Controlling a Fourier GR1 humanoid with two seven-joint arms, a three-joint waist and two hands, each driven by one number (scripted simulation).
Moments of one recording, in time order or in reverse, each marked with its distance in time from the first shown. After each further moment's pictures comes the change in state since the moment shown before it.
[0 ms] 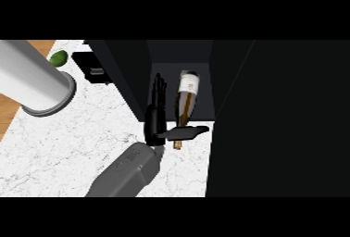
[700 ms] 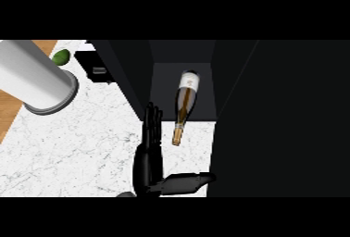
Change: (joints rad) left arm 0.345 0.100 -0.187 -0.610 -0.173 0.239 0.145; right arm 0.068 0.005 0.024 -0.018 0.010 0.000 -0.034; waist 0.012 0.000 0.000
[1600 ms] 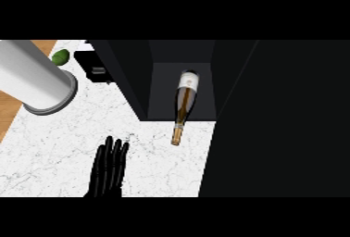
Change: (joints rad) left arm 0.316 0.297 -0.051 -0.461 -0.087 -0.096 0.047; right arm 0.039 -0.033 0.031 0.009 -0.031 0.111 0.028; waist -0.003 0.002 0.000
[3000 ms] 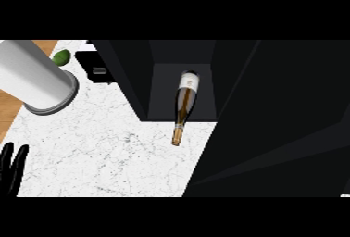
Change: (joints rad) left arm 0.363 0.354 0.516 -0.189 0.294 -0.399 -0.069; right arm 0.098 0.095 0.603 -0.009 0.035 -0.070 0.132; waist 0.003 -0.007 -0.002
